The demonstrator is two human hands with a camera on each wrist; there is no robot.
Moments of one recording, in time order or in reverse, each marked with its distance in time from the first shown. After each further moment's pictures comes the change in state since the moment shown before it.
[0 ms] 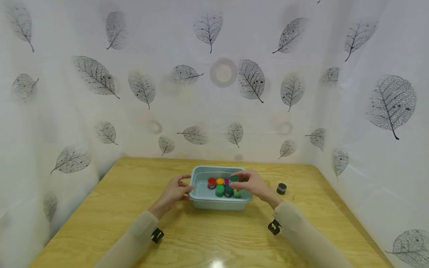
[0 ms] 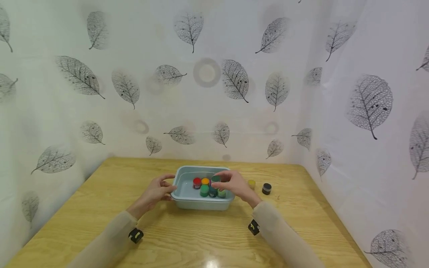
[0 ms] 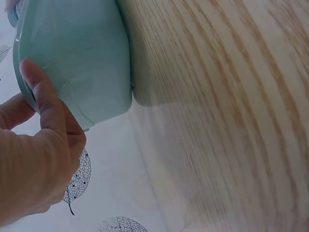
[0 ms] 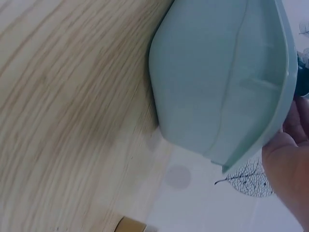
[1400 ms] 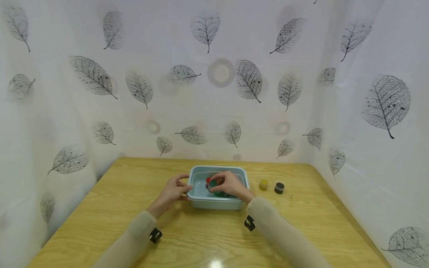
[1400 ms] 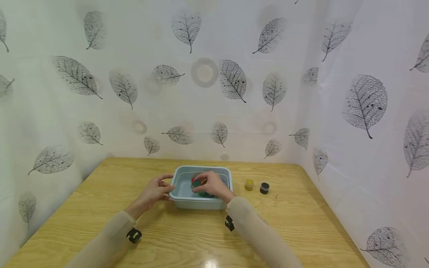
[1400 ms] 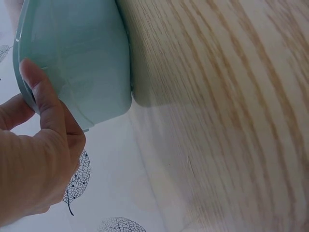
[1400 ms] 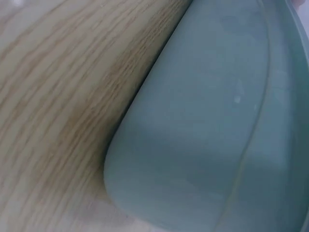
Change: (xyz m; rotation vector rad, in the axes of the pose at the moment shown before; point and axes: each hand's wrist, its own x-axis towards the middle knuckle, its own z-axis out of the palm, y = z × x) left_hand 0.000 -0.001 0.000 -0.004 0.000 0.001; right_hand 0.038 -0.013 0.054 -0.254 -0.037 0.002
